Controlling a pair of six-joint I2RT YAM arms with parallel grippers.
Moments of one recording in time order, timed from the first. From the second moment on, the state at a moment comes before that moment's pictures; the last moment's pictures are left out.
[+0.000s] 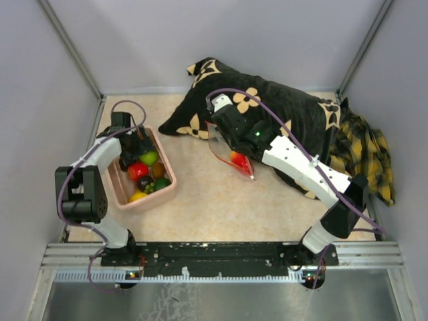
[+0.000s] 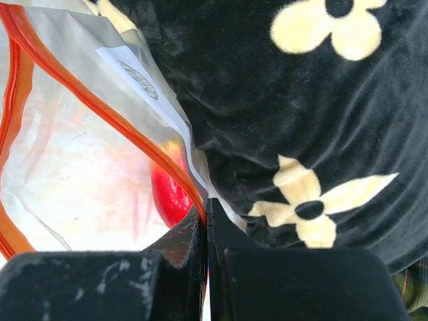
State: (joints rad) left arm 0.00 1.63 1.11 -0.48 0.00 -0.49; right arm 0.86 1.57 1.60 -0.83 0.54 0.02
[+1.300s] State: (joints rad) left arm -0.04 1.18 1.08 -0.54 0.10 -0.47; right arm 0.87 1.60 1.61 -0.84 0.61 0.00
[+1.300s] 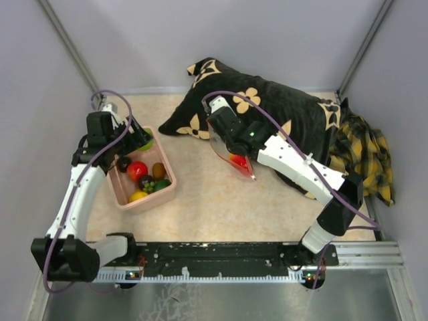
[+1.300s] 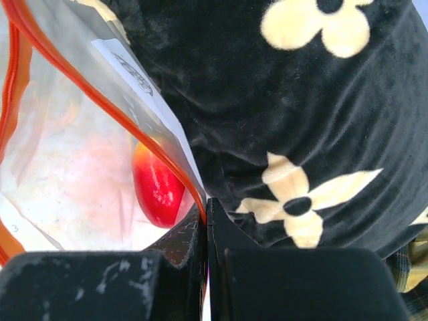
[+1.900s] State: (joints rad) left arm -0.30 1.02 0.98 -0.23 0.43 -0.66; right arm 0.93 1.65 1.70 -0.89 0.64 0.03
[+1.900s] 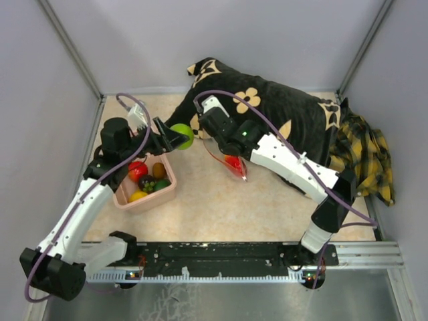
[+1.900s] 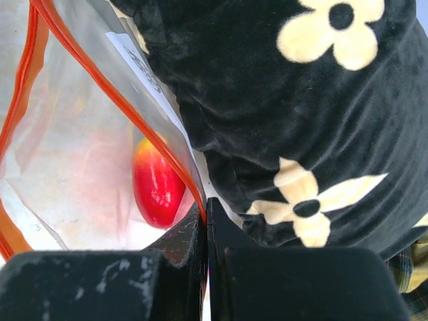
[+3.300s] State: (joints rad) left arm -0.63 1.17 0.88 -0.05 0.10 -0.67; right arm 0.94 1.71 1.76 -0.91 0.50 0.14
